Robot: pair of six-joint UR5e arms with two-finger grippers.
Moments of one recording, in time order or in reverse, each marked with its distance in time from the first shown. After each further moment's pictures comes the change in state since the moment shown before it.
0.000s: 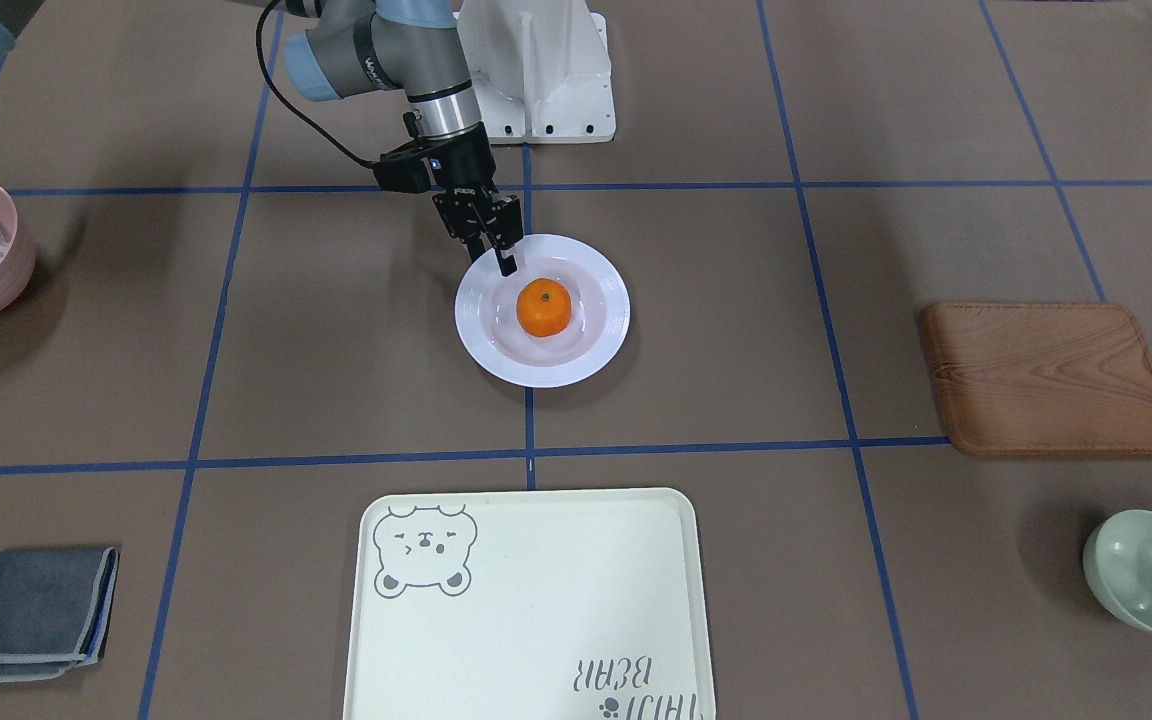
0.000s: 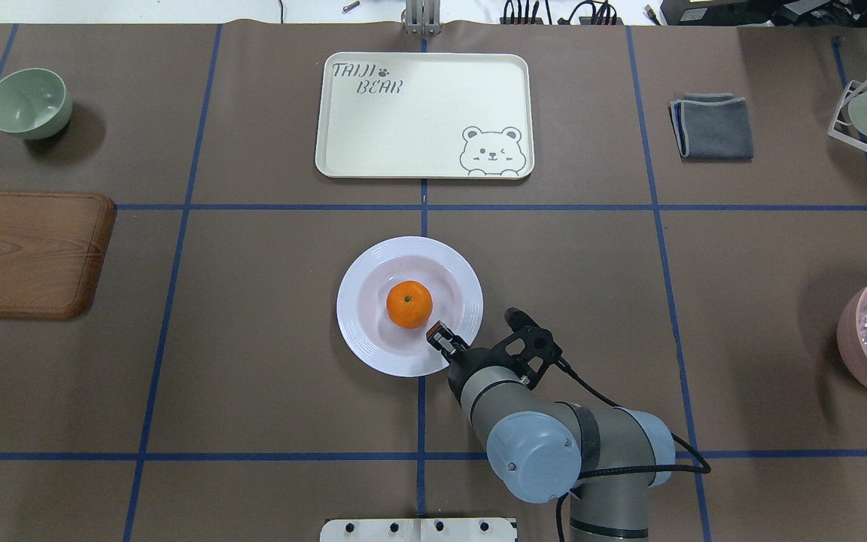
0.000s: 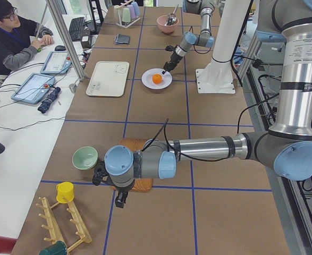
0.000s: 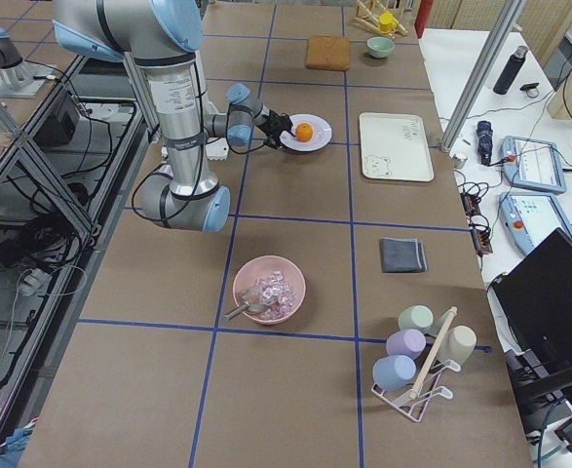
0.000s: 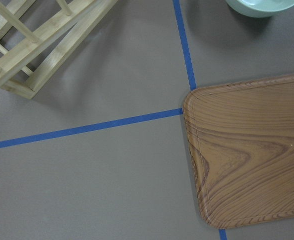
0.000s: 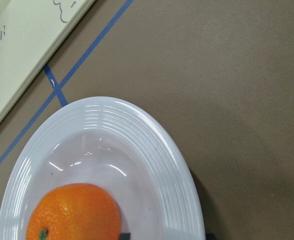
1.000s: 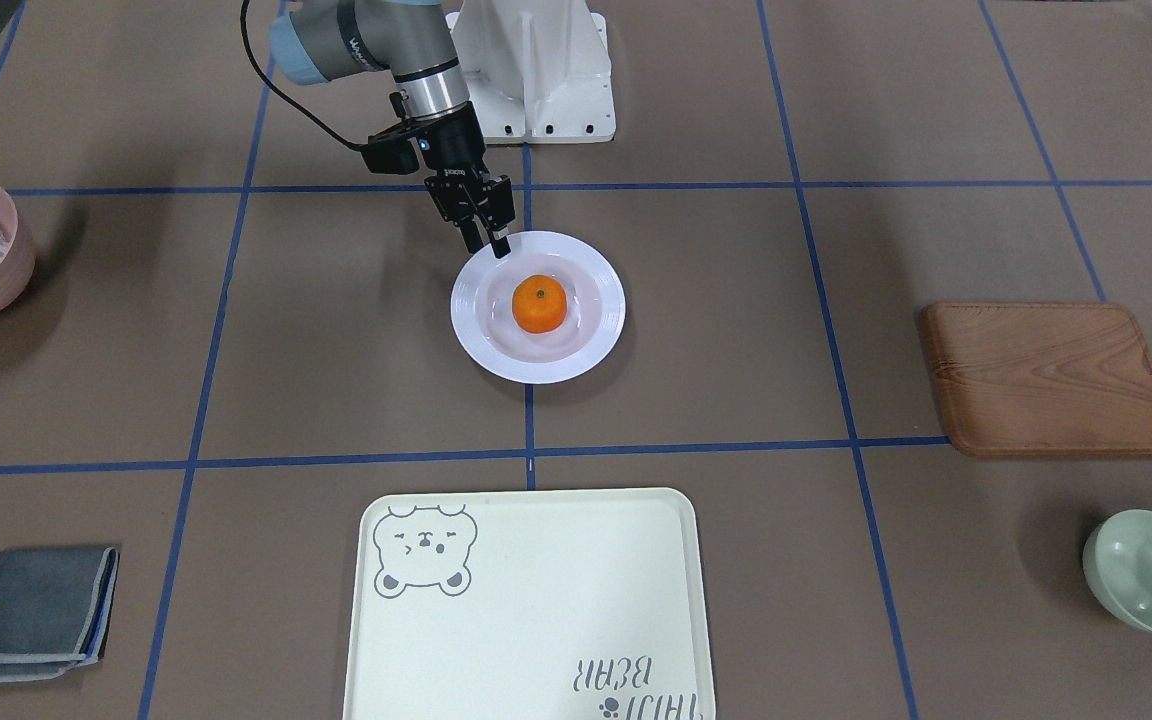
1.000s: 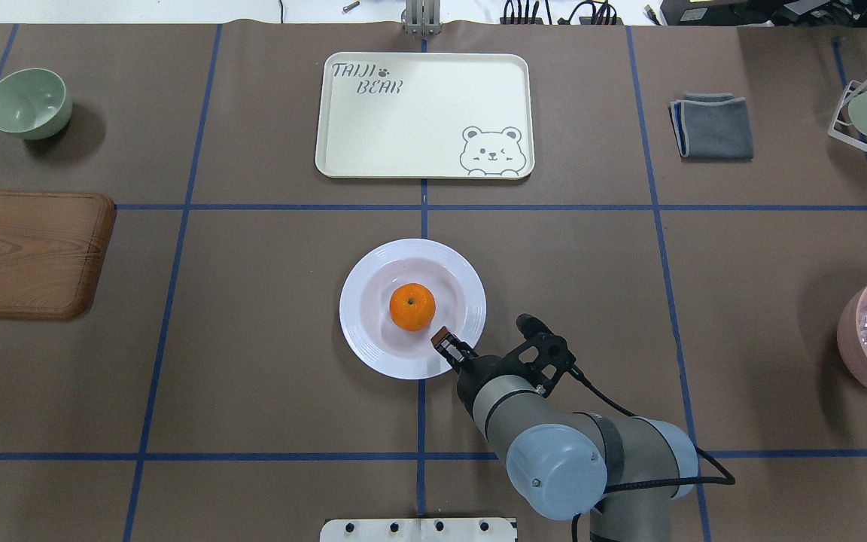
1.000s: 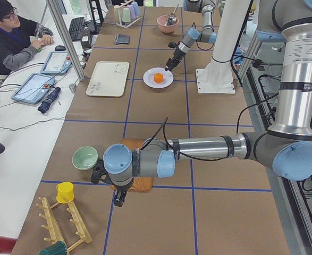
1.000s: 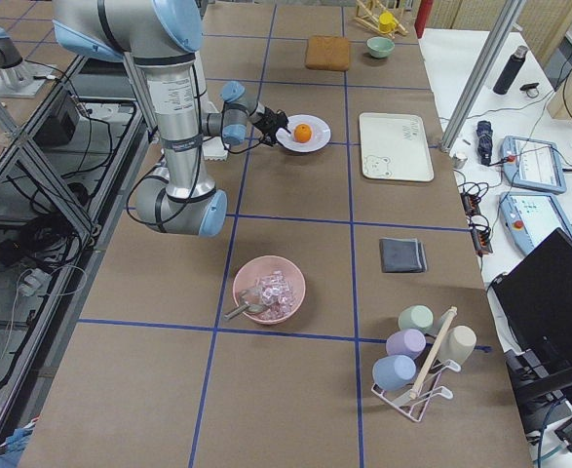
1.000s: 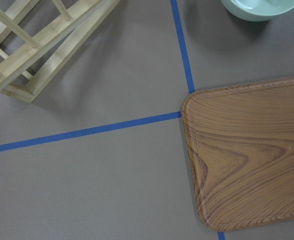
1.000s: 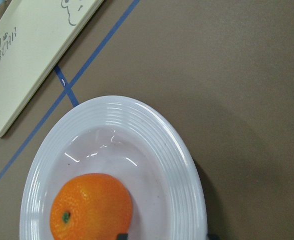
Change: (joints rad) left arm 0.000 -0.008 0.000 0.001 0.000 -0.003; right arm -0.014 -0.038 0.071 0.002 -0.006 0.003
